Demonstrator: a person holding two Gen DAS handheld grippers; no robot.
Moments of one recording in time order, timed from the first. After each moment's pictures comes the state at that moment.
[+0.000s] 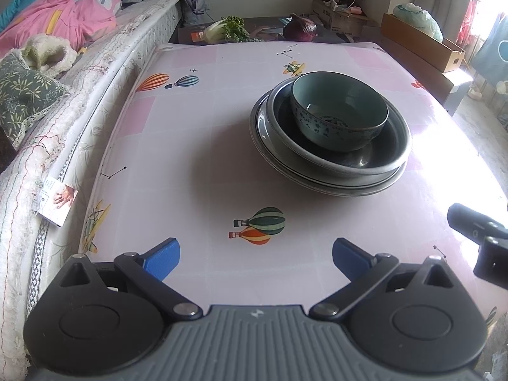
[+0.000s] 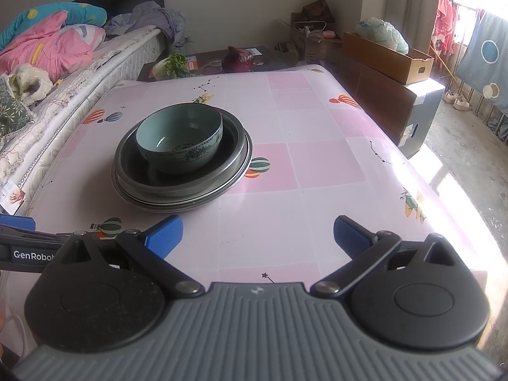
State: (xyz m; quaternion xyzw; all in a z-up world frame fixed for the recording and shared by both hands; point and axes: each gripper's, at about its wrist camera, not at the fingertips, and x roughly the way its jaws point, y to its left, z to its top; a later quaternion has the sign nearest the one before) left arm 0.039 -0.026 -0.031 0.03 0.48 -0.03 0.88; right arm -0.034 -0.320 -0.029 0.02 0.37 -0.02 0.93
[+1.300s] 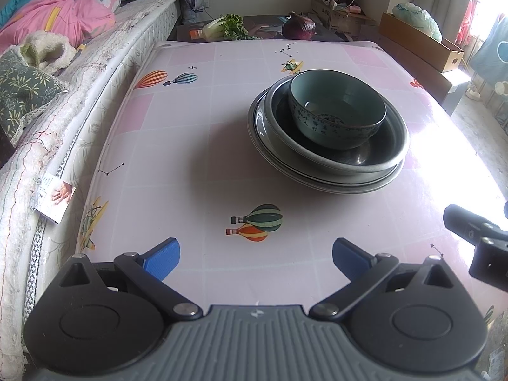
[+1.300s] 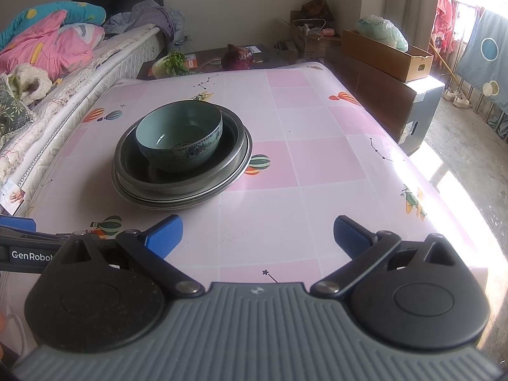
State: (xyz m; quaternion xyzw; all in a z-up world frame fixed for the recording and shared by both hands) left arm 0.038 -0.026 -0.032 0.03 0.48 -0.04 0.87; right arm -0.035 -0.320 -0.030 0.02 0.37 -0.02 0.93
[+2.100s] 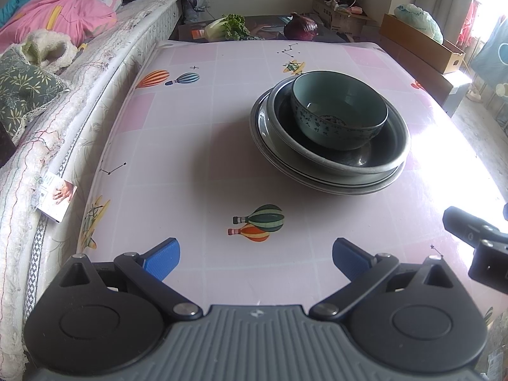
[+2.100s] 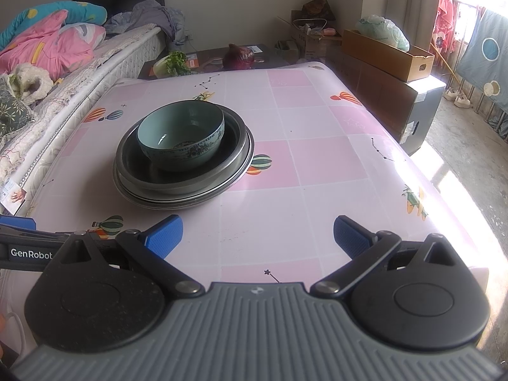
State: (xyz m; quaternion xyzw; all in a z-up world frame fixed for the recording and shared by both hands) left arm 0.036 -0.024 -0.031 0.02 0.48 -0.04 0.87; right arm -0.035 -0.320 -0.030 0.02 0.38 -0.02 0.93
